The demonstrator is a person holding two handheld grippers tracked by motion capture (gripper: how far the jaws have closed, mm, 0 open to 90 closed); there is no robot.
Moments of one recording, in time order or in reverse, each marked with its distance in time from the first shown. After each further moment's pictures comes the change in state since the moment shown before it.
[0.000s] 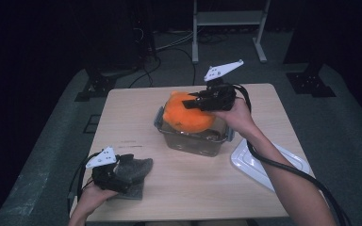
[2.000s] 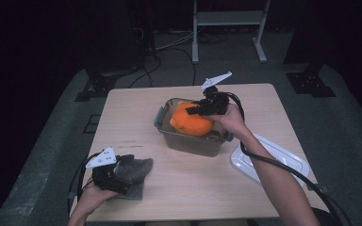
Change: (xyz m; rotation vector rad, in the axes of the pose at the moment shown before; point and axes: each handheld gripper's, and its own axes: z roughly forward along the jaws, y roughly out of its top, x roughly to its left) left arm 0.000 -0.001 0.000 0.006 -0.016 0.002; right arm -0.056 -0.055 0.054 0.109 -0.036 0.103
